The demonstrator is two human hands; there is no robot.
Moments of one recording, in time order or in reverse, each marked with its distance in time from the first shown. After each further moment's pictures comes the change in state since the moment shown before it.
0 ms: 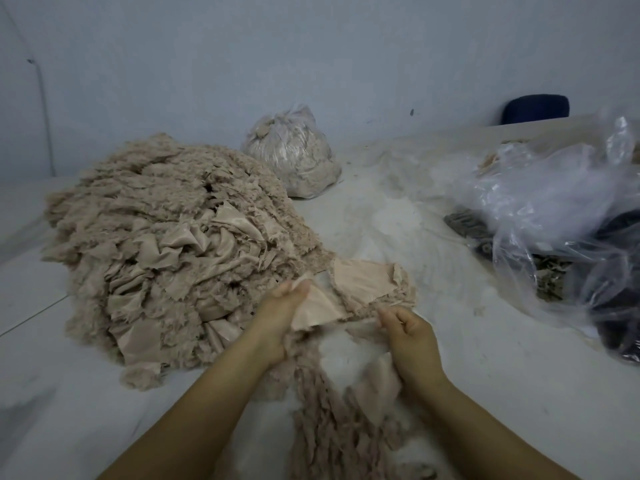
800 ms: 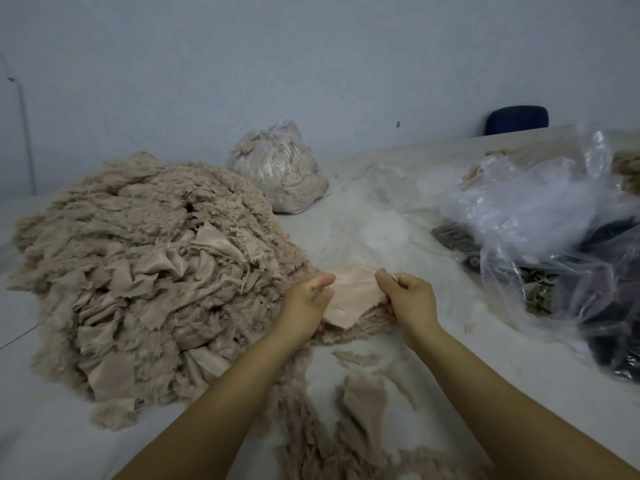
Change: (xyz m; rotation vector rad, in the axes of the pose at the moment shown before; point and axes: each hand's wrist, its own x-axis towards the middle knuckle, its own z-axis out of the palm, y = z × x) left_hand 0.047 0.002 0.043 0.627 -0.044 0.478; right_hand 0.090 -0.011 -0.014 0.132 0.134 0.144
